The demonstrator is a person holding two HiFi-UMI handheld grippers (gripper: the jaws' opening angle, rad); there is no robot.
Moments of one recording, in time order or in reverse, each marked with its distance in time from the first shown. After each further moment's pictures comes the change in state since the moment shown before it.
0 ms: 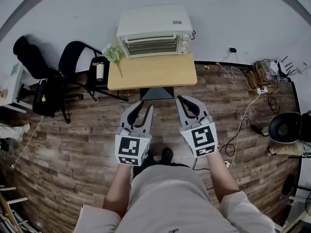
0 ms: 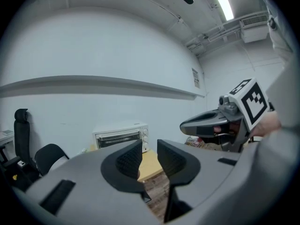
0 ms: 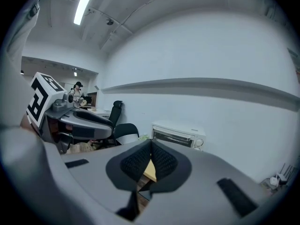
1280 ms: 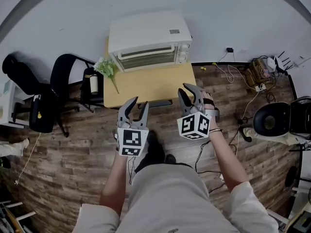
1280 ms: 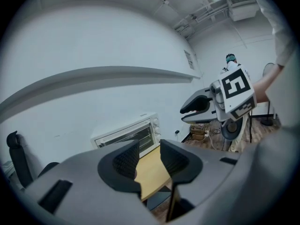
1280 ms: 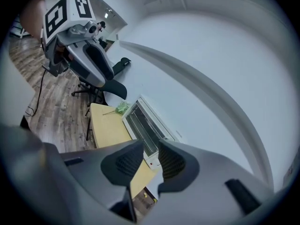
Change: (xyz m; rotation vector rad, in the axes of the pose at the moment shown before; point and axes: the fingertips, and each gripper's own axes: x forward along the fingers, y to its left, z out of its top) left arm 0.123 0.088 -0.021 0.209 0.104 -0.014; right arm 0.136 -0.100 -0.042 -0.595 0.241 -0.186
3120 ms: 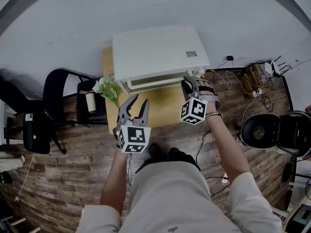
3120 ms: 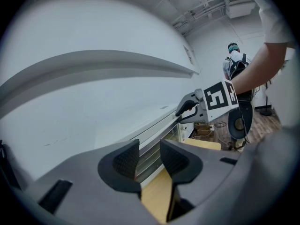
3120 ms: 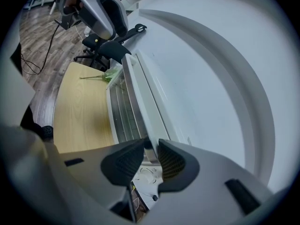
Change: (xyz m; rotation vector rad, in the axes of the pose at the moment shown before) left arm 0.140 0.147 -0.018 0.076 -0.001 -0.049; right arm 0.227 -0.038 -0.010 -0.272 0.249 0.038
